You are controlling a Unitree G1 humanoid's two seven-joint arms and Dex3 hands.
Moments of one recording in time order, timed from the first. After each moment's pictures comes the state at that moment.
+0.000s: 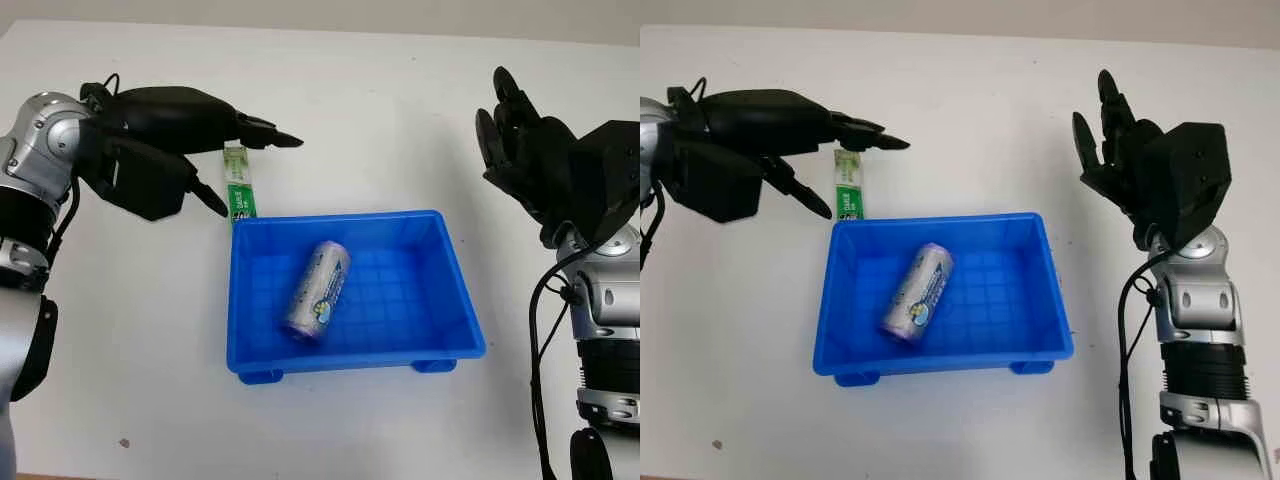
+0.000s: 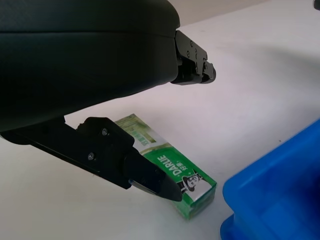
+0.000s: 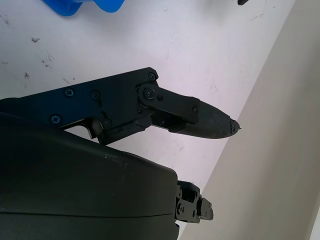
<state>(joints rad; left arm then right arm) -1.17 0.73 -0.36 0.96 0.65 -0.97 -0.51 -0.55 -0.47 -0.17 0.15 0.07 0.30 0.25</state>
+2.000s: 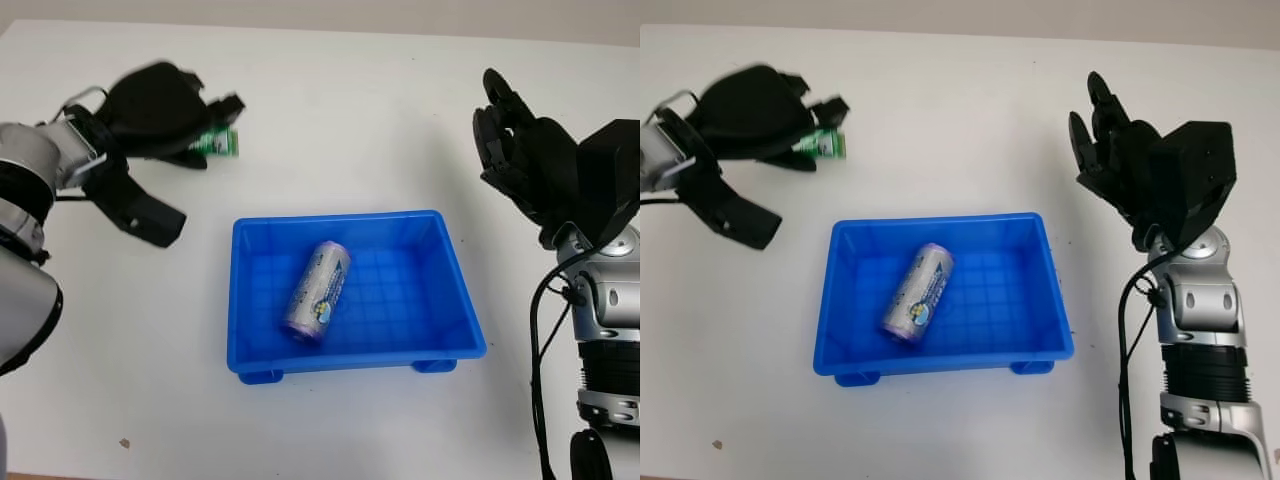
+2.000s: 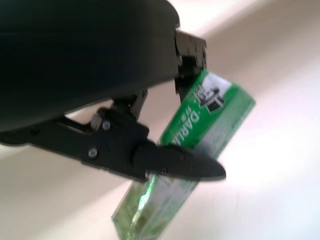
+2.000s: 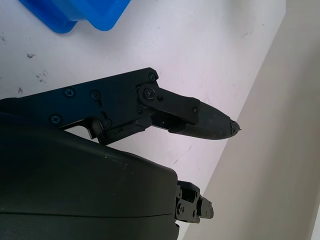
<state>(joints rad) -1.38 0.72 -0.61 1.29 0.87 -0.69 0.38 -0.54 -0.47 -0.18 0.13 0.11 0.33 0.29</state>
